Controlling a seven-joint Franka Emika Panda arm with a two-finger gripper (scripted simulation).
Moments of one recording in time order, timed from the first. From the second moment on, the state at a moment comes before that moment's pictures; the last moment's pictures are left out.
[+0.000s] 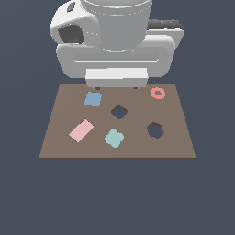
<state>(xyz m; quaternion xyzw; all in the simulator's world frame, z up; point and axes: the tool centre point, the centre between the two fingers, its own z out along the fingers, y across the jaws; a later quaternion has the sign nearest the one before) 0.006 -0.003 0.184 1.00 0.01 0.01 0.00</state>
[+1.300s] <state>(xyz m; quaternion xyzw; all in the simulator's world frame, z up) 0.060 0.000 0.098 0.98 -0.18 0.00 0.00</state>
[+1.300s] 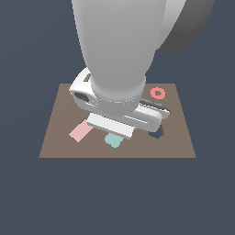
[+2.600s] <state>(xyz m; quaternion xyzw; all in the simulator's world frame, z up) 0.092 -0.010 0.033 0.96 -0.28 0.00 0.00</state>
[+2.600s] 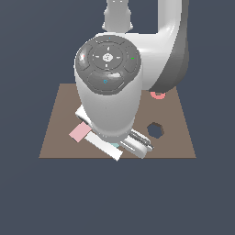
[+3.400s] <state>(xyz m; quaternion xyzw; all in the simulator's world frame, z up) 0.092 -0.010 0.030 0.96 -0.28 0.00 0.00</state>
